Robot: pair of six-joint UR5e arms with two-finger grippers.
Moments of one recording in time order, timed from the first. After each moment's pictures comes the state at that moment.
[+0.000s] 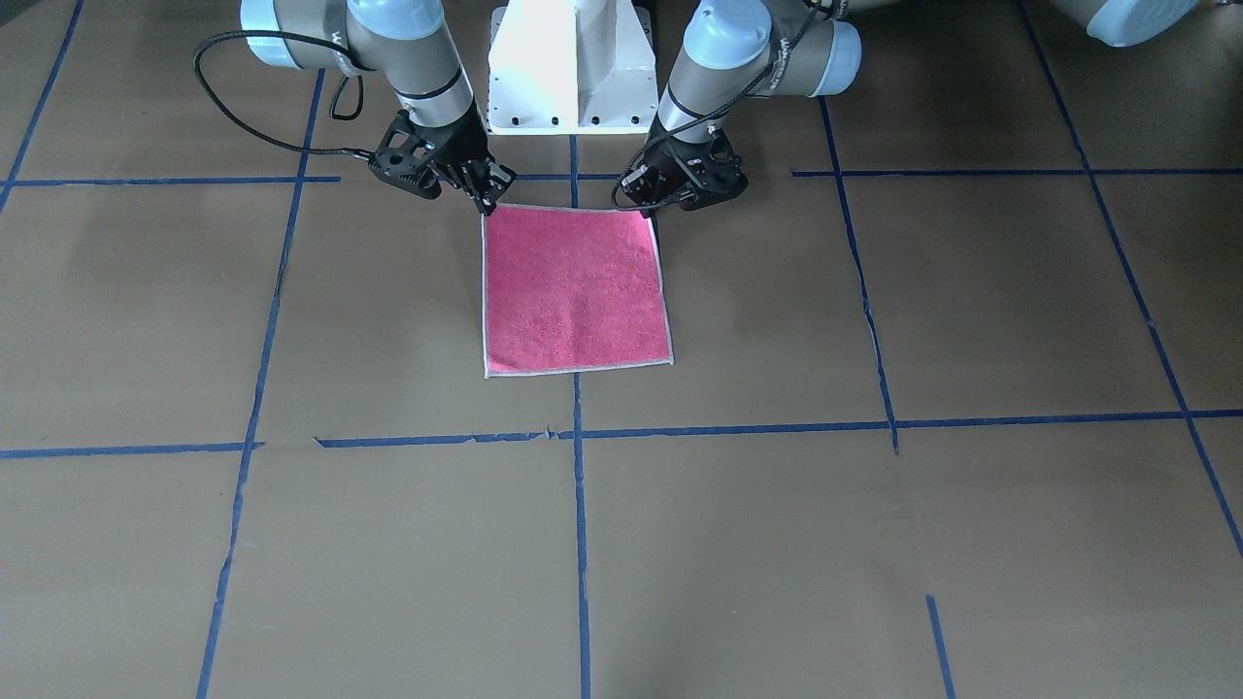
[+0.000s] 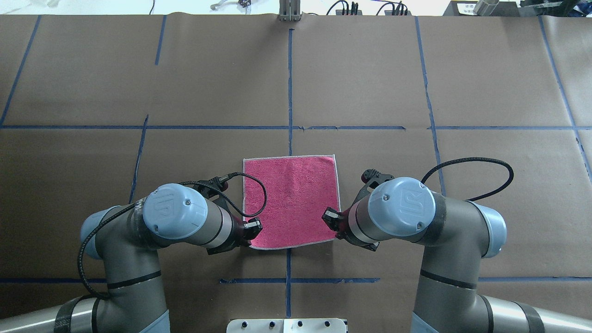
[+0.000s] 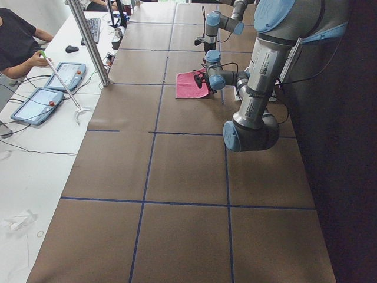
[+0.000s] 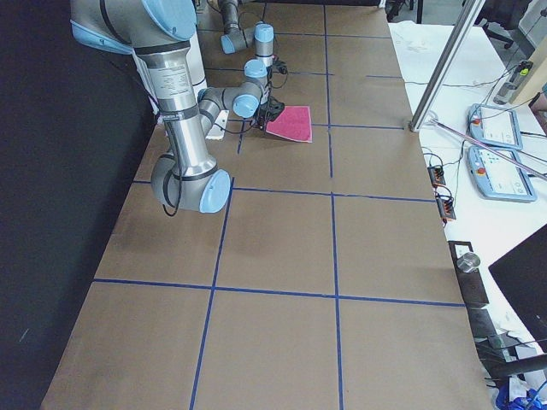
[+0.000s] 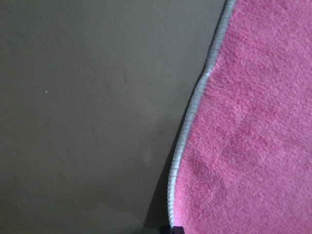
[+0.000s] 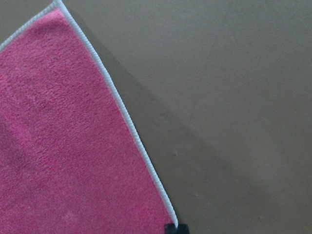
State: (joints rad) left arm -0.33 -2.03 -1.82 -1.85 -1.84 -1.81; right arm 0.34 -1.17 1.95 -1.46 1.80 1.92
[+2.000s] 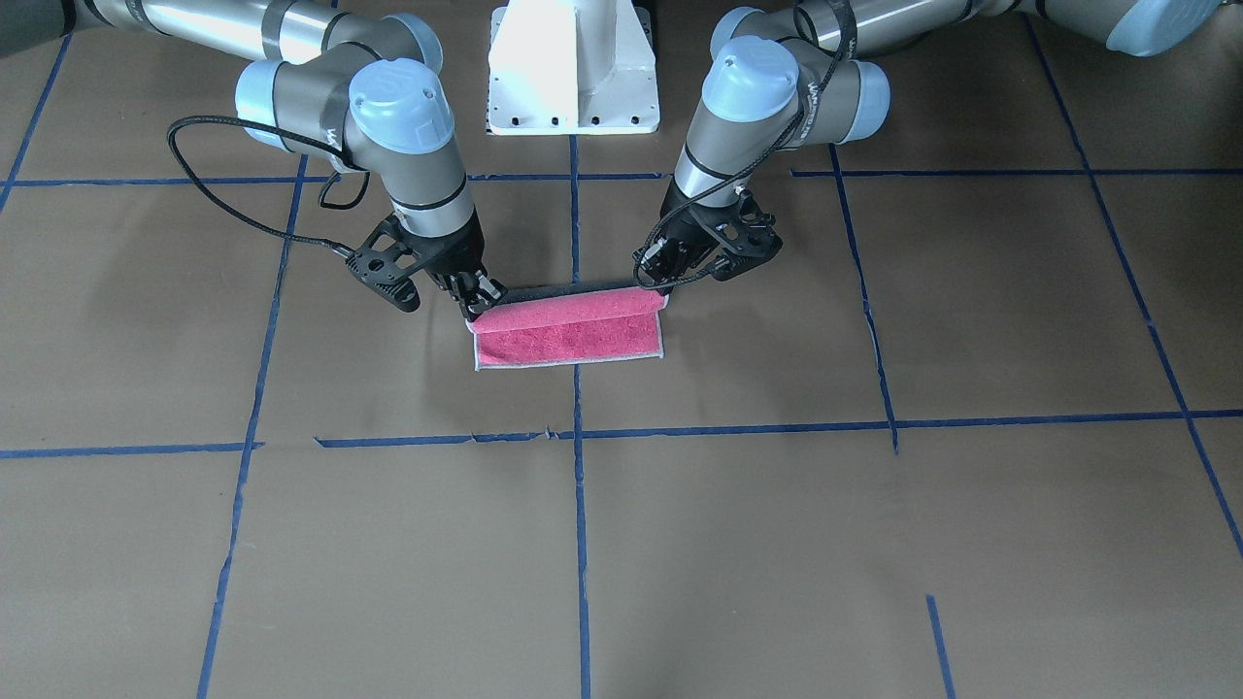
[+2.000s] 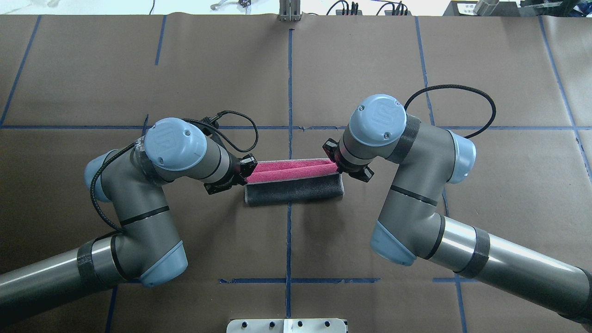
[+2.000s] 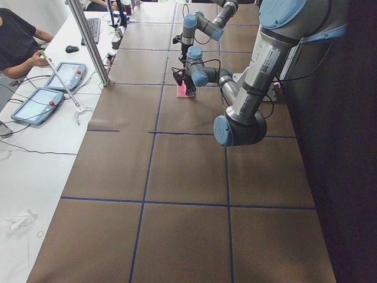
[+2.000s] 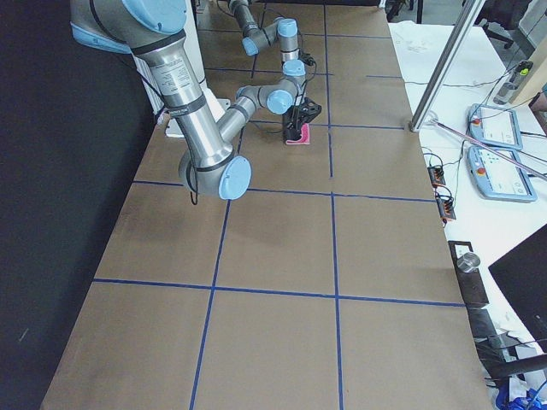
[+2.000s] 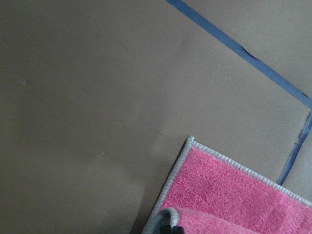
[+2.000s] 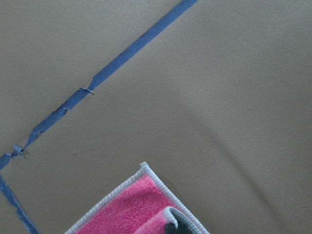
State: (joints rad) left arm -0.51 -2.14 -1.68 -1.86 -1.84 -1.81; right arm 0.55 -0.98 1.67 -1.49 1.85 1.89
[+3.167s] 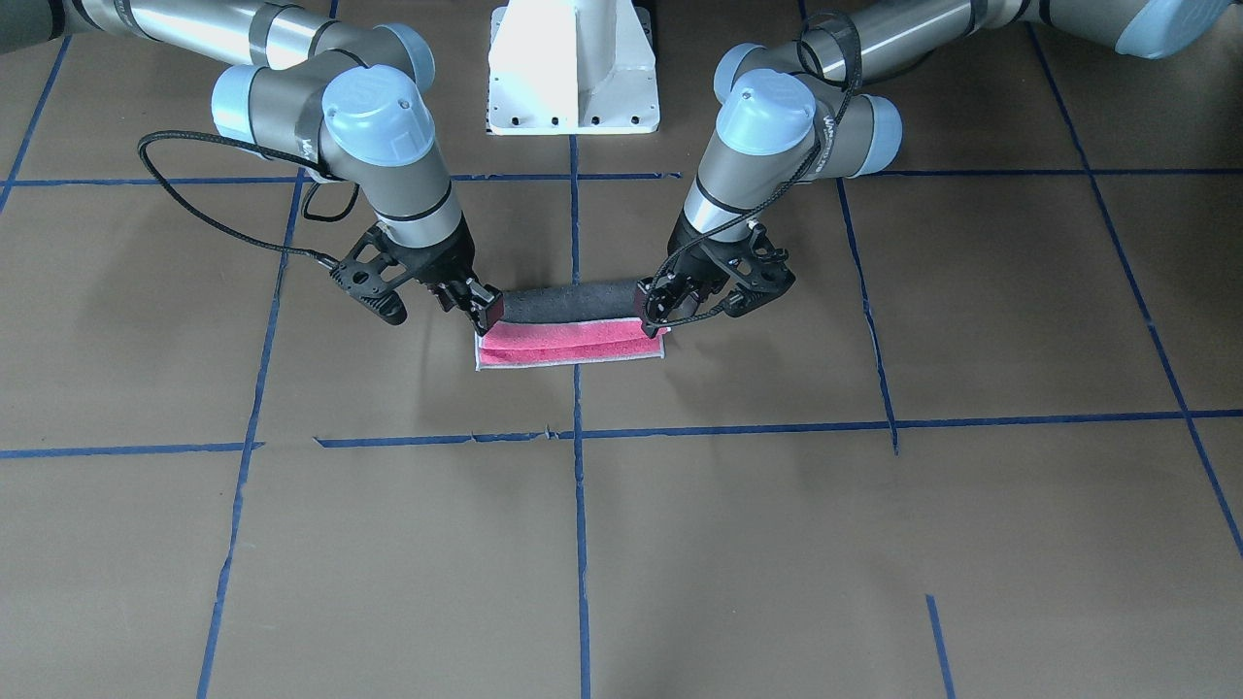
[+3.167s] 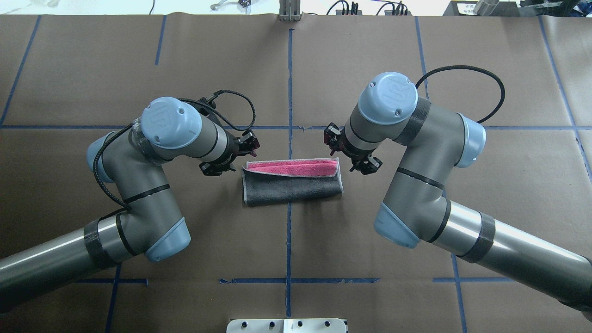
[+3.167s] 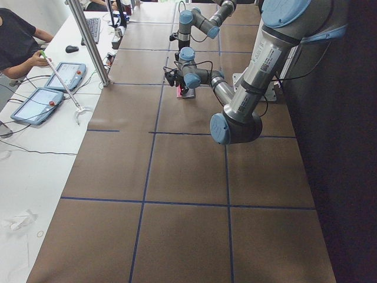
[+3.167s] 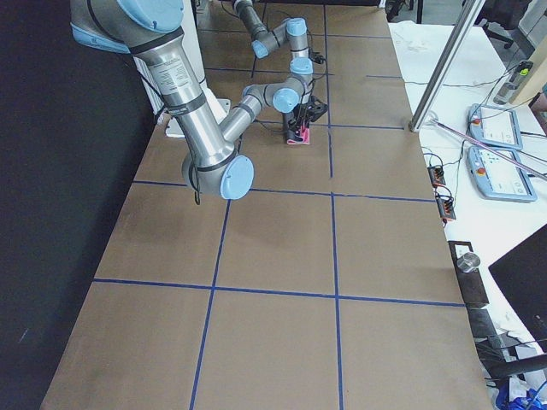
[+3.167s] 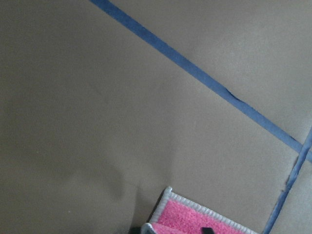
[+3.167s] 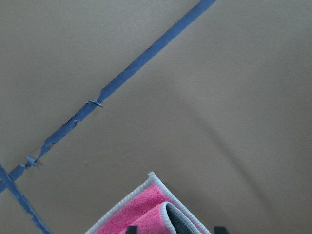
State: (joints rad) left arm -0.56 -2.16 -1.61 -1.95 -1.86 -1.82; right arm 0.61 -0.97 1.68 -1.48 1.95 1.86
